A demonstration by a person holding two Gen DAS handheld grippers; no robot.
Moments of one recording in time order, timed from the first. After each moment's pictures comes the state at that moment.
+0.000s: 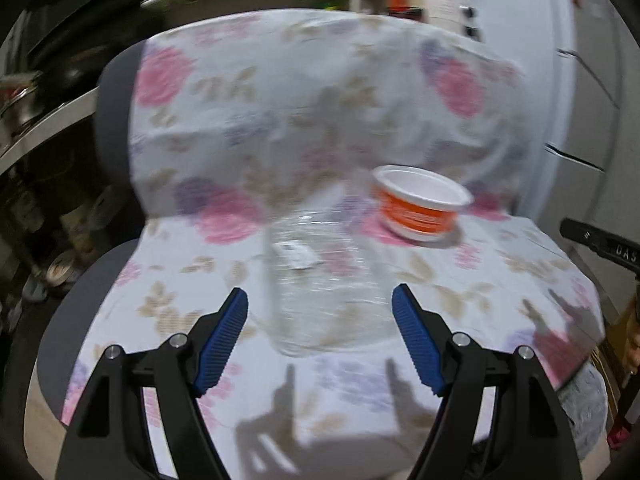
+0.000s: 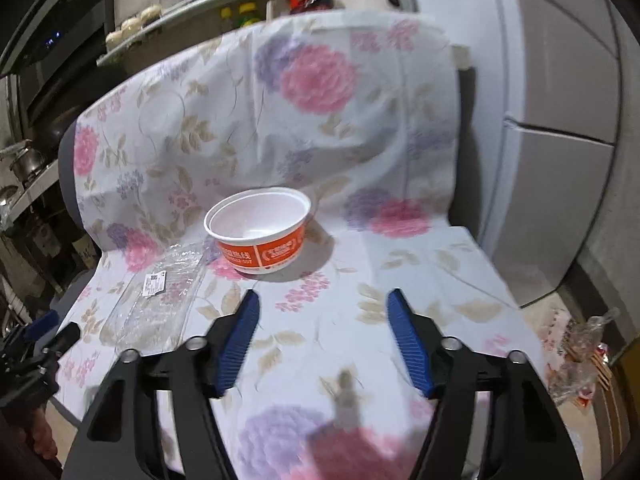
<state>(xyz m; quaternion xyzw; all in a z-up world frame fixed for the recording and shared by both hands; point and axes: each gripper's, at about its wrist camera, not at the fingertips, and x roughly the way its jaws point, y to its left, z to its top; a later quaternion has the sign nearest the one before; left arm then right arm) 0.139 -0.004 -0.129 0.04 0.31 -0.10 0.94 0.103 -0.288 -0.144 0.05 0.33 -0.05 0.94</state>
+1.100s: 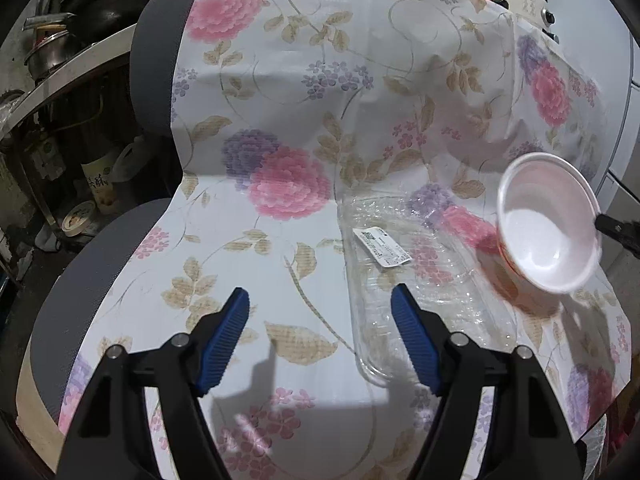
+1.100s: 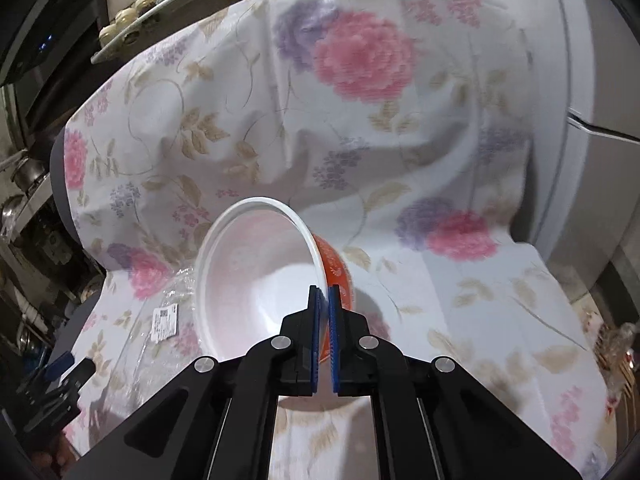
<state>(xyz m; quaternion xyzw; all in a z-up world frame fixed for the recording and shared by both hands) 0.195 0.044 -0.155 0.00 0.36 -0.05 0.93 0.182 -0.266 -0.149 0.08 0.35 -0.02 0.93</state>
